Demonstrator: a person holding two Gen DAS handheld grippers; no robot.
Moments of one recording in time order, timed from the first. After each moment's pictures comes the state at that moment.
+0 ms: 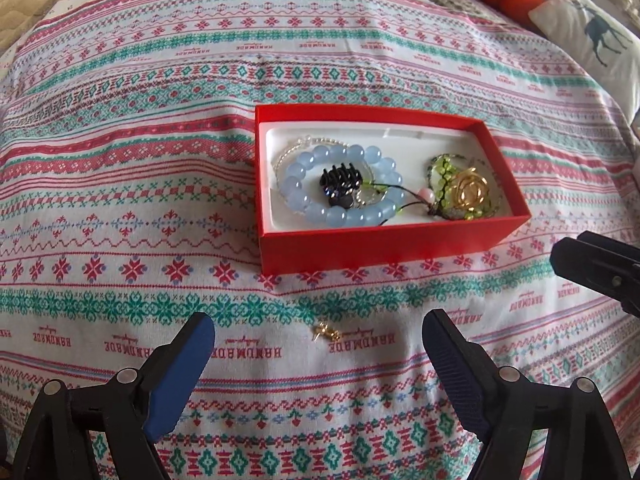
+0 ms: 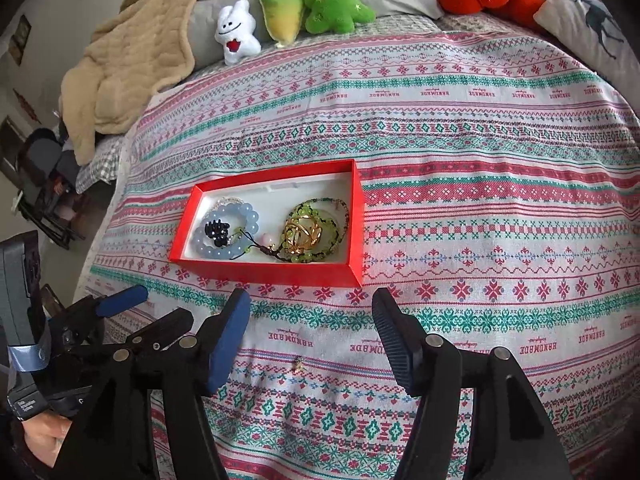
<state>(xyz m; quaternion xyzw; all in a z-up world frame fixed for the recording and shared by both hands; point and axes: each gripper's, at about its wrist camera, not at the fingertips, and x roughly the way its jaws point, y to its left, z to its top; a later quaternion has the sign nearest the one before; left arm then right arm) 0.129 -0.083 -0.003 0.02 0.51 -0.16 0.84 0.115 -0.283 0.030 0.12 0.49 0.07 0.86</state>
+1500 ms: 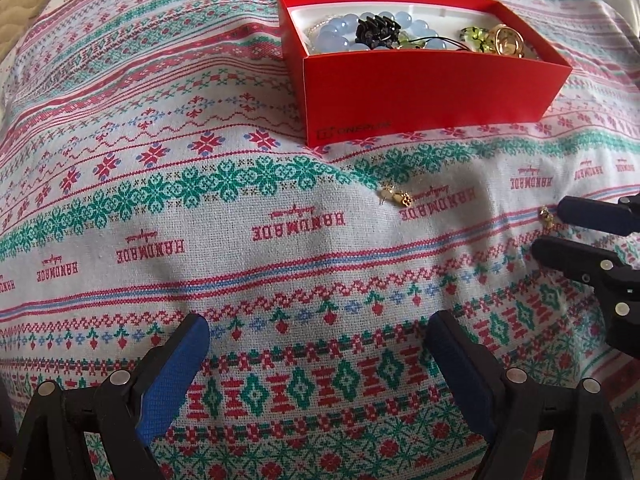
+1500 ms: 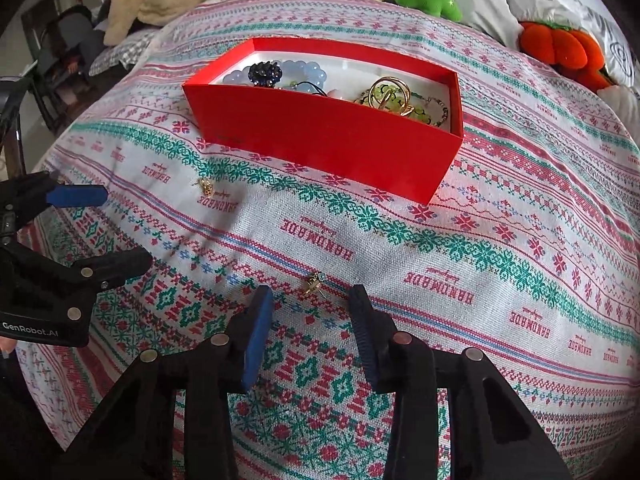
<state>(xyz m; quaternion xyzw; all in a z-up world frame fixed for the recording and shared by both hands) 0.089 -0.060 -0.057 0.10 0.52 -0.16 0.83 0.088 -0.214 -0.054 -0.06 0.51 0.12 0.85</state>
